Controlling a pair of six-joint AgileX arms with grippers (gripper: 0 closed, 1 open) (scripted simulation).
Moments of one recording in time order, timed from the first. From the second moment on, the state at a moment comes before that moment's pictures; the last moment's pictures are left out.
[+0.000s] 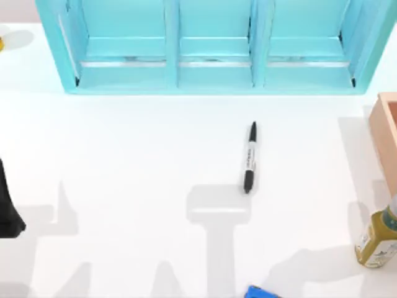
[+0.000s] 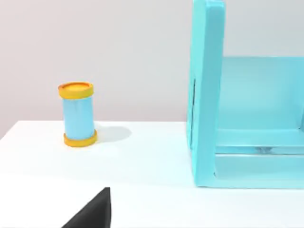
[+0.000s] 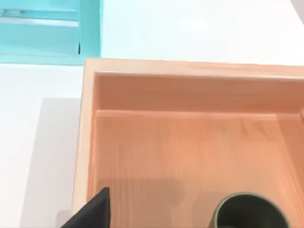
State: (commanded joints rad) left arm 0.00 0.00 0.00 0.00 0.00 0.00; right arm -0.13 0.57 0.52 -0.43 0.00 -0.12
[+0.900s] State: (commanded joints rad) left arm 0.00 0.00 0.00 0.00 0.00 0.00; right arm -0.38 1.77 1.50 -1.27 0.00 -0.36
